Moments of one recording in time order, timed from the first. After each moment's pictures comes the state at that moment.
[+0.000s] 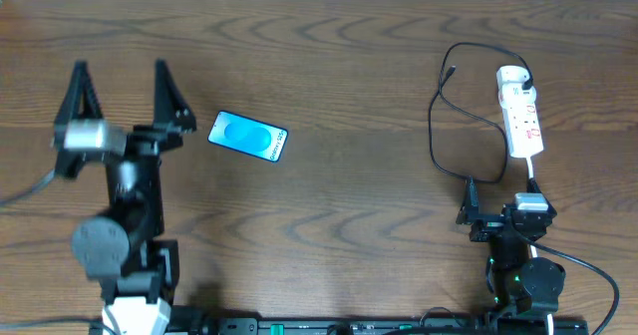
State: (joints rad) left arm 0.01 0.77 0.58 0.73 0.00 -0.15; right arm -0.05 0.01 0.01 -0.07 -0.02 0.00
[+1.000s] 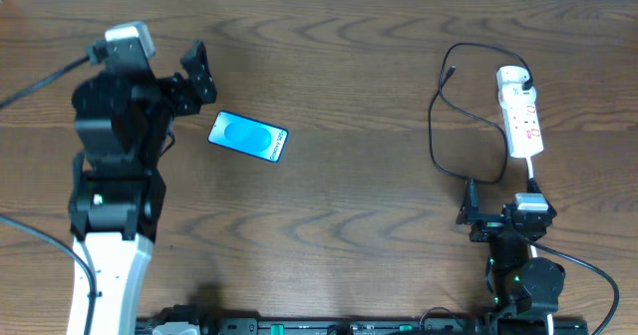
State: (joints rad) left arm 0.00 1.09 1.06 -0.24 0.07 -0.25; right arm -0.05 0.01 0.01 -0.07 -0.02 0.00
